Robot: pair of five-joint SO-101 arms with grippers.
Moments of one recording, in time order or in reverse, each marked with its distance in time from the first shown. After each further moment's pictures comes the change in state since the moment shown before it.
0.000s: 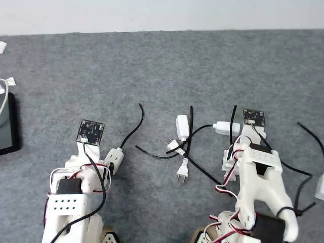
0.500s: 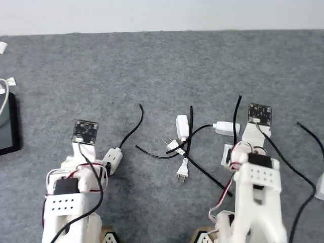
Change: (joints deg) left arm -3.9 0.0 -0.4 0.4 0.0; right arm -4.4 -26.4 5.0 5.2 -6.8
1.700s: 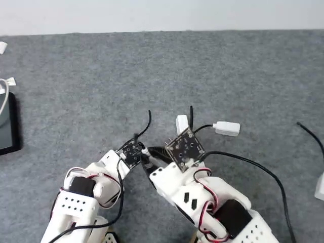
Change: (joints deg) left arm 19.0 0.1 -1.8 14.9 -25.0; right arm -55.9 -37.3 -1.5 2.2 -2.0
